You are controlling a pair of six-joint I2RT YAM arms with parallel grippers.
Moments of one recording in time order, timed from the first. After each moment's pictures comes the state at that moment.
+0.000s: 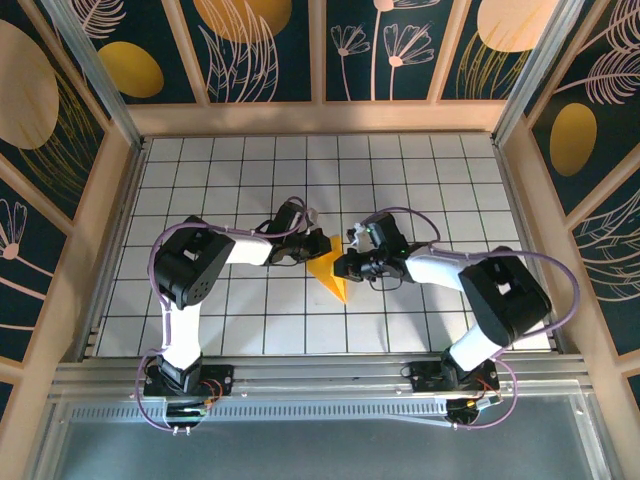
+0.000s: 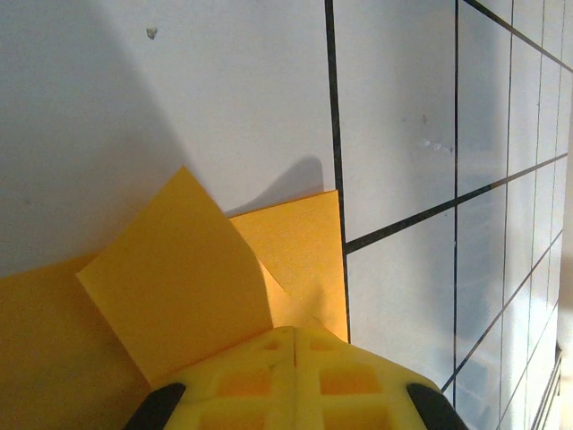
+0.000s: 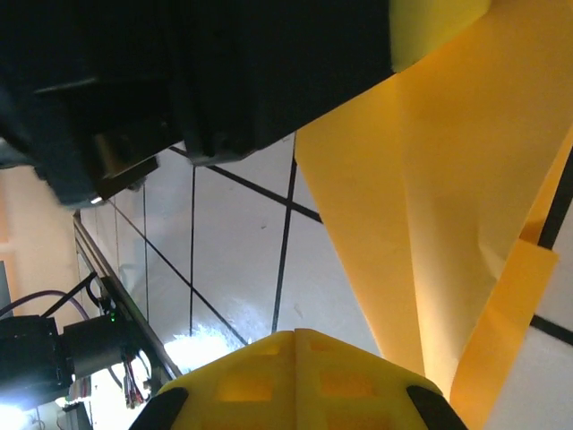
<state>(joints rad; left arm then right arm) -0.61 2.00 0.98 0.23 0.44 -0.86 0.59 1.60 0.70 0.01 -0.65 0.70</state>
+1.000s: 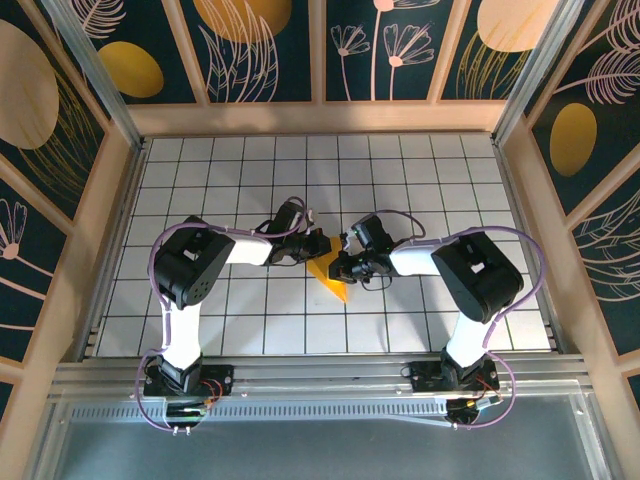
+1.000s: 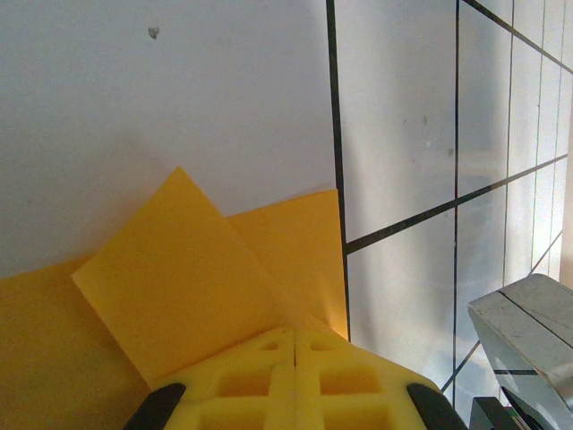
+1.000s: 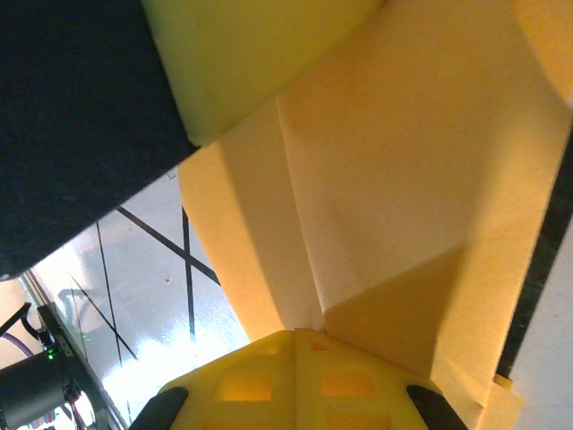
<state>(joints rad) -0.61 2.00 0.98 0.23 0.44 -0.86 0.62 1.77 0.77 0.01 -0.58 0.69</state>
